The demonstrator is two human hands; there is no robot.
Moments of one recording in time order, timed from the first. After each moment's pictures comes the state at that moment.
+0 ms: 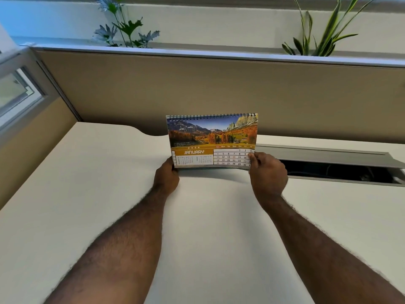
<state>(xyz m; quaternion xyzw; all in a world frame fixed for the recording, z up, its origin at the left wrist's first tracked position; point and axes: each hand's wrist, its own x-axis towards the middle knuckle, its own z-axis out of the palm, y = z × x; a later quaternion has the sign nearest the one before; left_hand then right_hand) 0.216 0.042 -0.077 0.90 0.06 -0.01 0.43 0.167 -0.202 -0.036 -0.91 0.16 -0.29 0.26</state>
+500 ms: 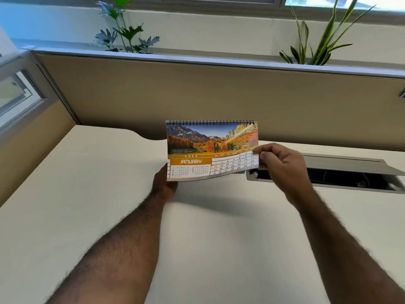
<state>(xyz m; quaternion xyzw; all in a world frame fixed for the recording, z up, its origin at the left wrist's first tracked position) 0.216 0.045 -0.081 0.86 0.11 0.01 0.50 0.144 -0.224 0.040 -0.80 0.07 -0.14 0.58</state>
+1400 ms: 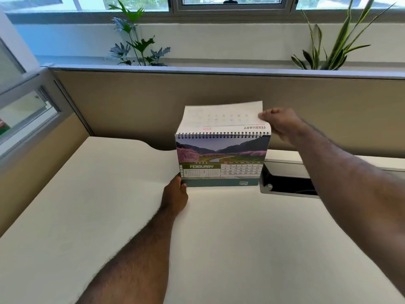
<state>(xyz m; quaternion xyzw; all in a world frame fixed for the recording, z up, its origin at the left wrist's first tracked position) 0.220 0.041 -0.082 0.92 0.08 0.02 0.39 0.330 -0.264 0.060 -0.77 0.11 0.02 0.62</state>
